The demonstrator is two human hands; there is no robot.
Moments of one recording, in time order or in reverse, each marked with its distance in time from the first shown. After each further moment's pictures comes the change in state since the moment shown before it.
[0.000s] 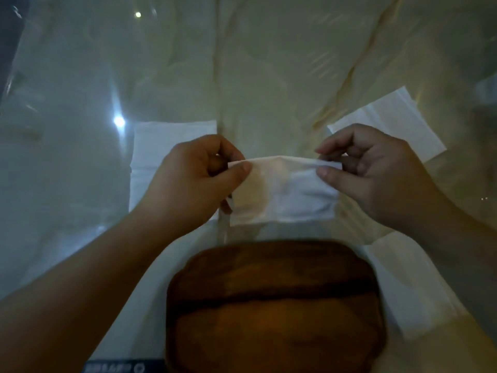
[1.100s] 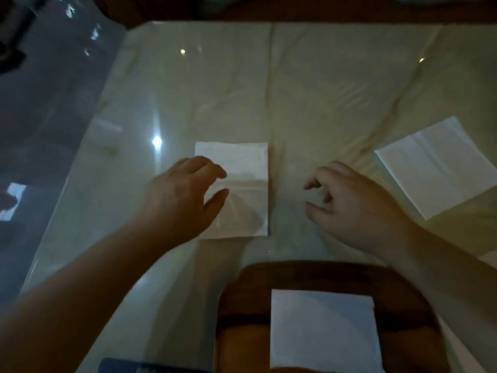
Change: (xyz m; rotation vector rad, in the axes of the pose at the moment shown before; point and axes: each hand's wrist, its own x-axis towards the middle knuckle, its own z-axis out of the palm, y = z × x) left_hand -0.012 -0.050 -0.076 0.884 0.161 0.397; right_hand 0.023 -0.018 0.071 -0.635 -0.162 -0.088
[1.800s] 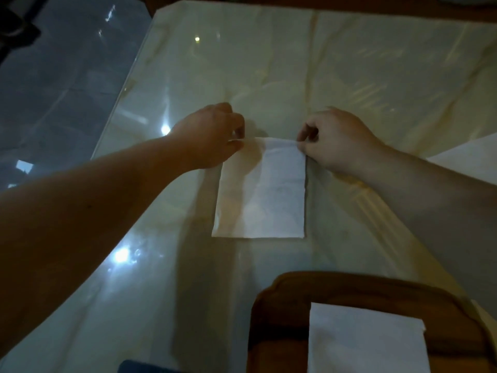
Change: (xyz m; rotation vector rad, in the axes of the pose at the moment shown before) left_hand 0.079 -0.087 0.022 0.051 -0.242 -0.056; right_hand 0.132 -0.023 0.025 -0.075 0.029 0.009
